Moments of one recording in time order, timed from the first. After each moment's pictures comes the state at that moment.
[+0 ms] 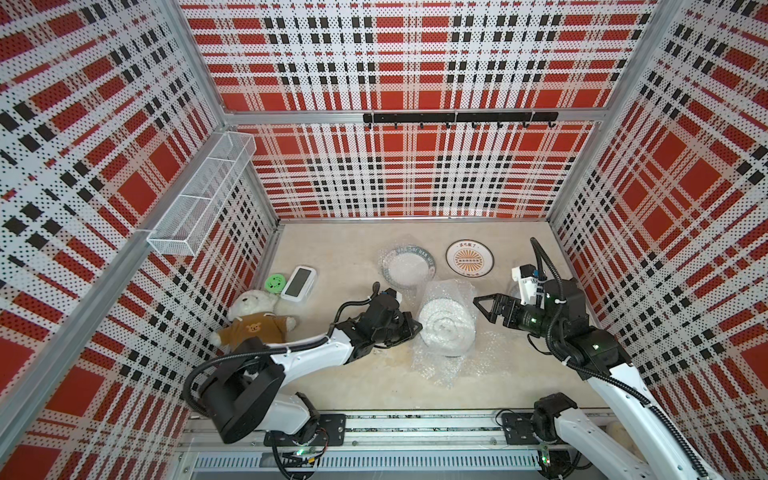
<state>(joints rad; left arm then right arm) -0.80 1.44 0.63 0.19 0.22 -1.11 0.32 0.75 0.80 -0.63 -0.38 0.60</state>
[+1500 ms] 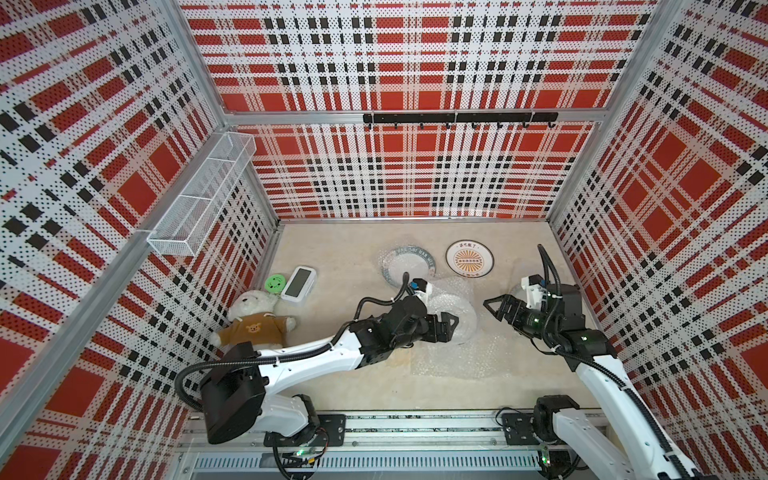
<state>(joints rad) -1.05 1.43 0.93 -0.09 -0.04 -0.66 0.03 0.83 0.62 -0.52 -0.52 0.63</state>
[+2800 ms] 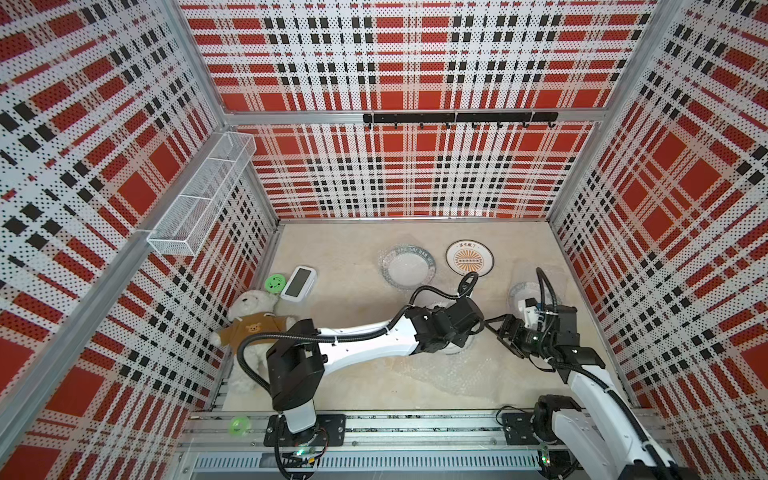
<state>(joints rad) -1.17 1.72 1.32 -0.48 -0.38 -0.51 0.02 0.86 0.39 -0.39 -0.66 0.66</state>
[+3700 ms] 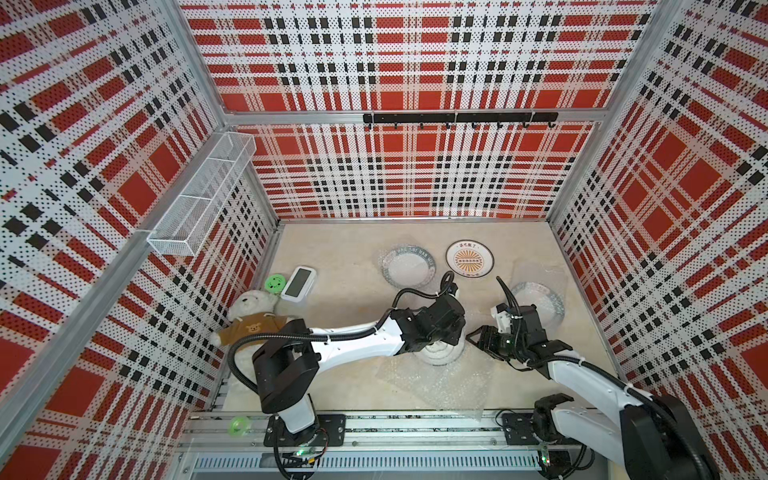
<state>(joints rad) -1.10 1.68 1.15 -0.26 -0.19 -0.61 0.29 1.12 0.32 -0.11 -0.49 0.70</state>
